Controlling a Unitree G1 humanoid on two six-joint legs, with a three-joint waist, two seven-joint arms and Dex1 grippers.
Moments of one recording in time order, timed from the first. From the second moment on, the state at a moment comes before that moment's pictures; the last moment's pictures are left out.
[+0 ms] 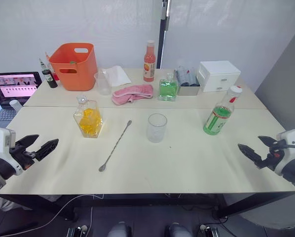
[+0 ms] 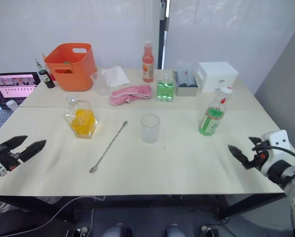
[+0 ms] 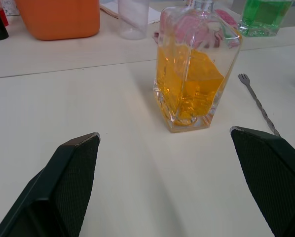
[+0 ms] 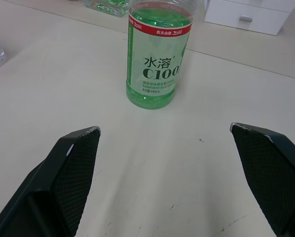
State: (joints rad) left arm 0.01 0.81 0.64 -0.02 -0.63 0.51 -0.78; right arm -0.02 -0.75 -0.51 -0.12 0.45 0.45 0.71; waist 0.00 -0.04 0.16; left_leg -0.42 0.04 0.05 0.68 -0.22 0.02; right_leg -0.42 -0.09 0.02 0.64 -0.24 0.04
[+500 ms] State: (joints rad) left arm 0.09 0.59 0.65 -0.19 -0.68 0.58 -0.57; right arm -0.22 -0.78 -0.39 -0.17 0.67 0.53 0.94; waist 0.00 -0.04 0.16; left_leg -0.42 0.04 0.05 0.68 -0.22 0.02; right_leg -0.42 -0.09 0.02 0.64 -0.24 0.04
